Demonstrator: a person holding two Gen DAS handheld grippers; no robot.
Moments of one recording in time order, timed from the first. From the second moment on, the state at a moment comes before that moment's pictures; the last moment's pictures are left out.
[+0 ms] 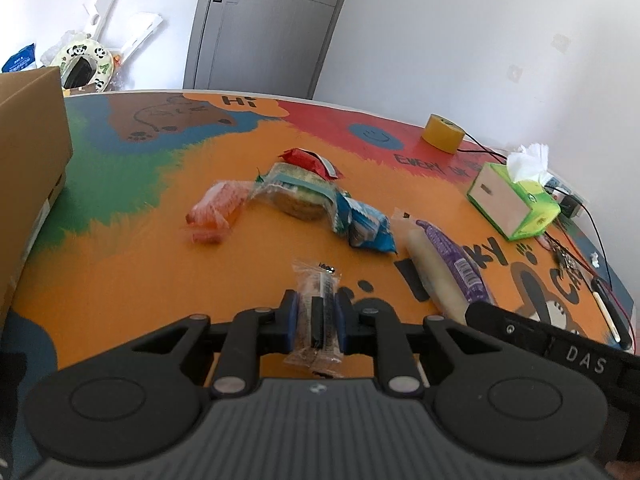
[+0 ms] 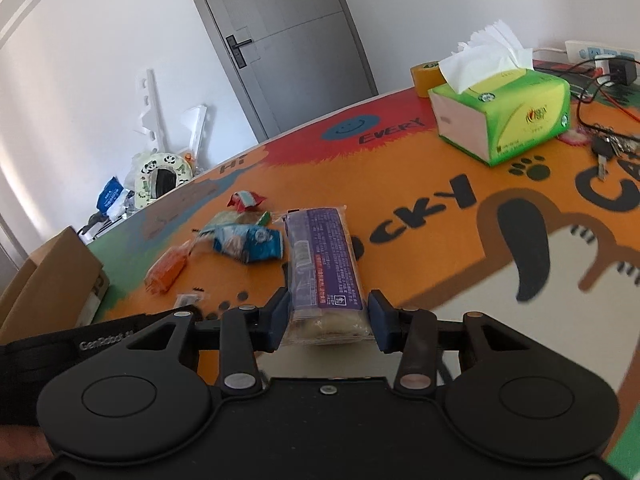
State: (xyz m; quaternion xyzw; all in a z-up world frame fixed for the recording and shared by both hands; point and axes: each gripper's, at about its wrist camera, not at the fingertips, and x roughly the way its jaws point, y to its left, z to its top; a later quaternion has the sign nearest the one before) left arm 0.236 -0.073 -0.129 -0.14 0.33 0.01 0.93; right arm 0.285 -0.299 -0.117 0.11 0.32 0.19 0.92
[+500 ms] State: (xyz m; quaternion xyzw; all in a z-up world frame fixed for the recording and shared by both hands) left arm 0.224 -0.092 -0.130 -0.11 0.31 -0.01 0.94; right arm 0.284 -0.306 -0.109 0.12 0.30 0.20 0.93
